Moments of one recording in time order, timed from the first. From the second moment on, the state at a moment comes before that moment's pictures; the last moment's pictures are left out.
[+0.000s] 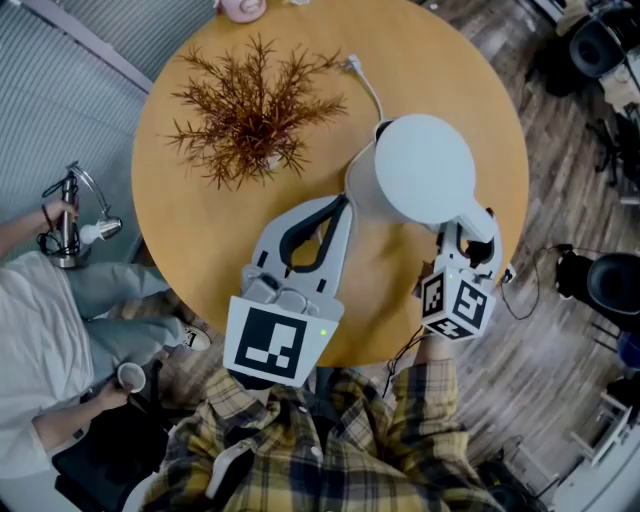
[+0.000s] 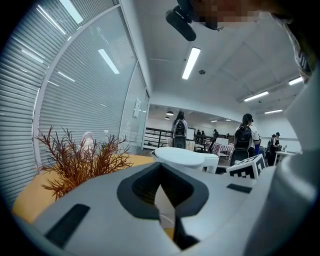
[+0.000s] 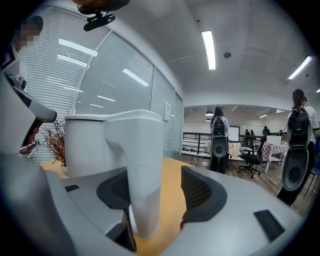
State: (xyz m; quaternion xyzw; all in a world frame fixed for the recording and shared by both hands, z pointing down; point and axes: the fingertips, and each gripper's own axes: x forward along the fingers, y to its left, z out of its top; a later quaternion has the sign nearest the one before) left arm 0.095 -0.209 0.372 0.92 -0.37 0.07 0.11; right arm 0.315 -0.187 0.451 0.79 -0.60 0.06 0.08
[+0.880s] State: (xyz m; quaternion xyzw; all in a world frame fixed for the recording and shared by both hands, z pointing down) left arm 0.094 -0.224 0.376 0.92 -0.38 0.07 0.12; right arm 0.313 -0.215 0.449 0.81 -0.58 0.04 0.09
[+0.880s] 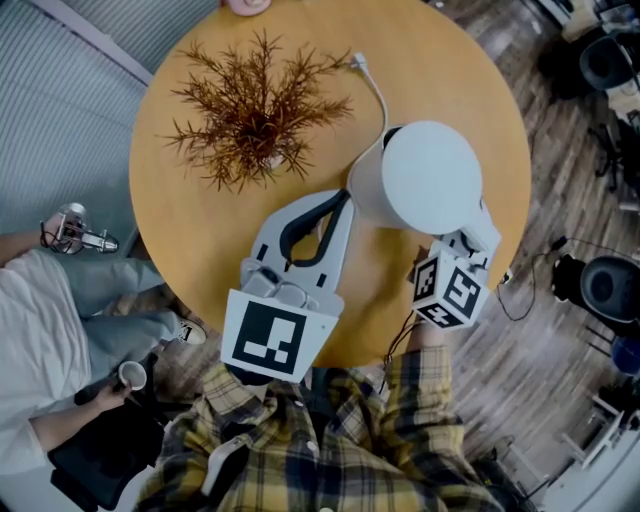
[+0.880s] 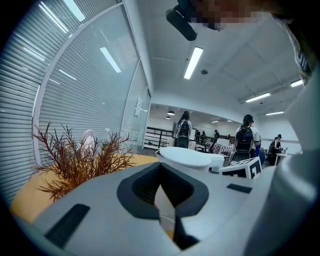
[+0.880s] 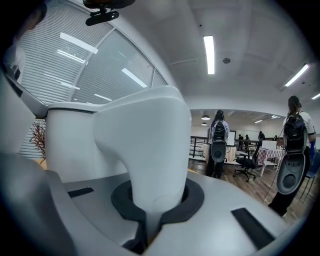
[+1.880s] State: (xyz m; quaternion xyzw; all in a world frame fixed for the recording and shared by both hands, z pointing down) left arm 0.086 -0.231 0.357 0.91 -0.39 0.06 0.11; right arm 0.321 -0.216 0.427 0.81 -0.59 0.03 0.04
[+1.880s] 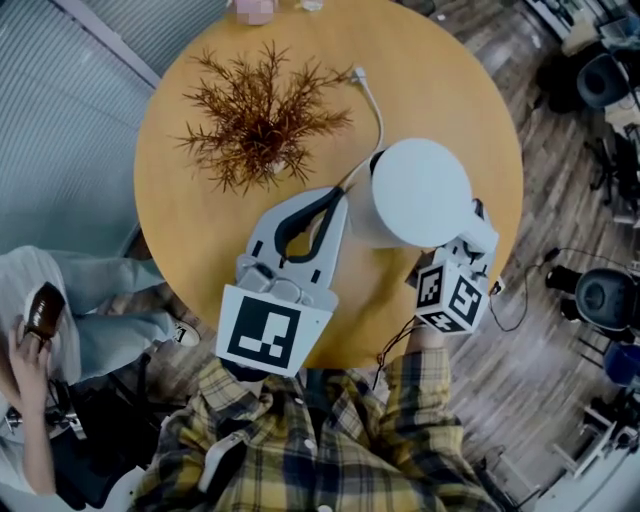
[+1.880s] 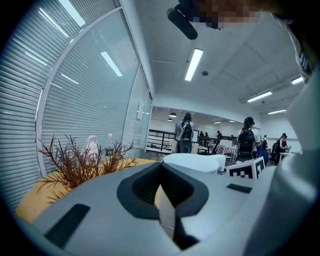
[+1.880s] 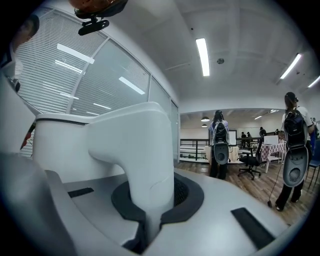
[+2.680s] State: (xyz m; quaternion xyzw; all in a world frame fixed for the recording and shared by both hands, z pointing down) left arm 0.051 -0.206 0.301 0.90 -0.41 0.03 0.11; right arm 0.288 -0.191 0.334 0.75 -0.66 0.05 0.02
